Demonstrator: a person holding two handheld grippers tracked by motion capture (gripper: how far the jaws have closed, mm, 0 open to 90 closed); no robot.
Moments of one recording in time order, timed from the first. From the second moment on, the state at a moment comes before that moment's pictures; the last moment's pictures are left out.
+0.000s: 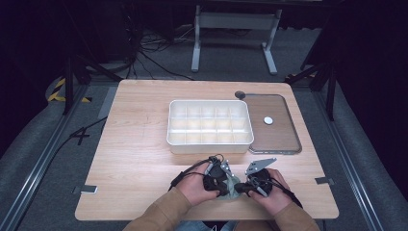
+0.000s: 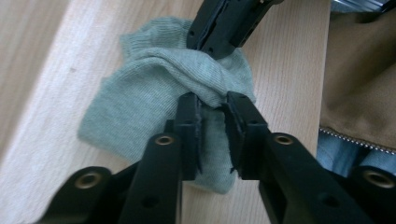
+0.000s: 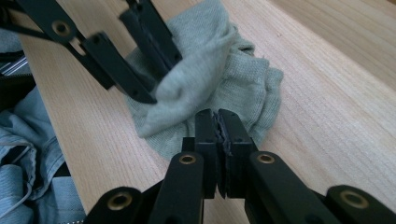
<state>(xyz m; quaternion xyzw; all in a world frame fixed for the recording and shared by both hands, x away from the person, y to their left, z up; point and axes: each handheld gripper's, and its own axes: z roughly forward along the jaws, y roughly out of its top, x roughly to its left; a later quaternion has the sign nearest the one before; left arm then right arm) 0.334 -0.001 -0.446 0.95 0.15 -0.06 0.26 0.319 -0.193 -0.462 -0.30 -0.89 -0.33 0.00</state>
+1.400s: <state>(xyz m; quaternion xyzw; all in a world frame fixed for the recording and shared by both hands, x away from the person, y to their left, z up) 0.334 0.058 -0.418 0.92 0.23 -0.01 0.31 0.323 -0.164 -0.433 -0.25 -0.90 -0.36 -0.03</state>
